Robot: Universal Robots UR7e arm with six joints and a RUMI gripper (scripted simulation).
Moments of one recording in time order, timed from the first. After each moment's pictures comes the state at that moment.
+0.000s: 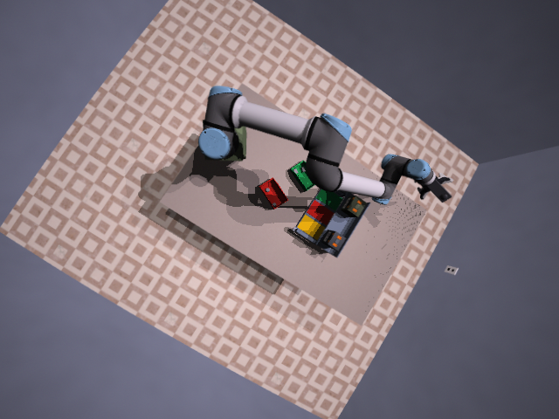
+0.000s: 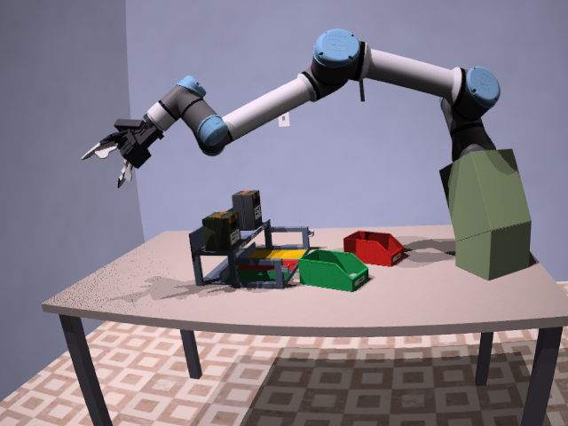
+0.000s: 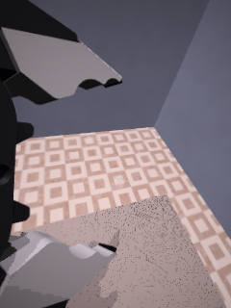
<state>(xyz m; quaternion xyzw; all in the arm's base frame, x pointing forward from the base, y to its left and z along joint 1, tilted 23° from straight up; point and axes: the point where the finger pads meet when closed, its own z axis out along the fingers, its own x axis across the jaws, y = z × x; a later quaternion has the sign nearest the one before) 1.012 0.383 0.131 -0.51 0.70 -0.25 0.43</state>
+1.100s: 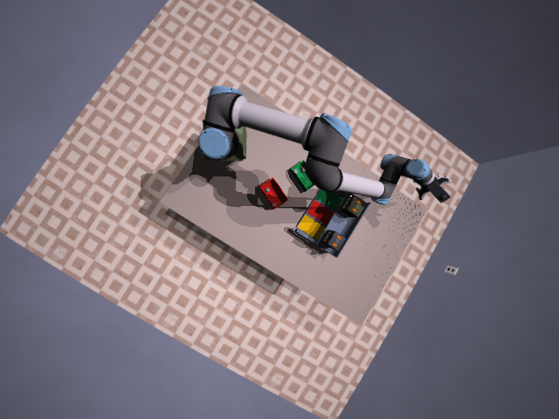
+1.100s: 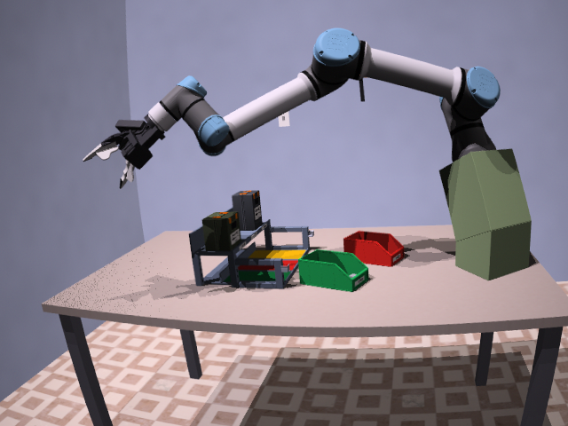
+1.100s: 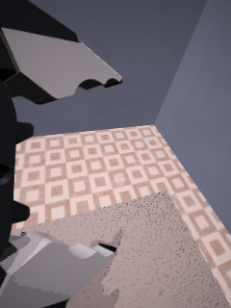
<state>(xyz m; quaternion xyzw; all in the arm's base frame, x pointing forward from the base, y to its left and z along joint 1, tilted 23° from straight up) 1.009 0.378 0.129 -0.51 0.70 -0.25 0.43</state>
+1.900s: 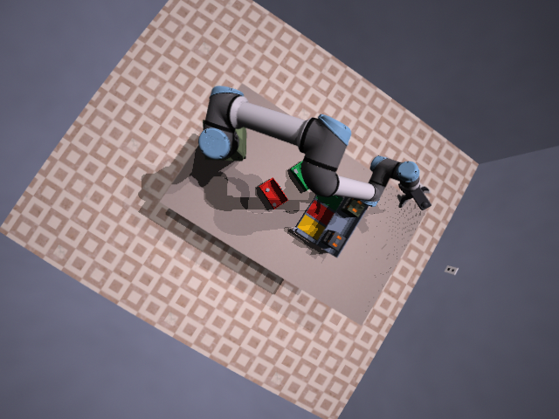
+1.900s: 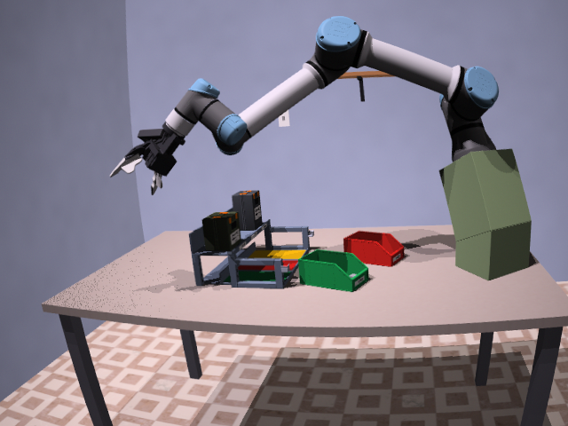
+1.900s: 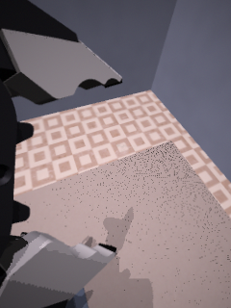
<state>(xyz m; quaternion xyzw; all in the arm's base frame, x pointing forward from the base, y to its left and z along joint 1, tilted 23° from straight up) 0.970 0.285 0.103 -0.47 0.75 -0.29 0.35</state>
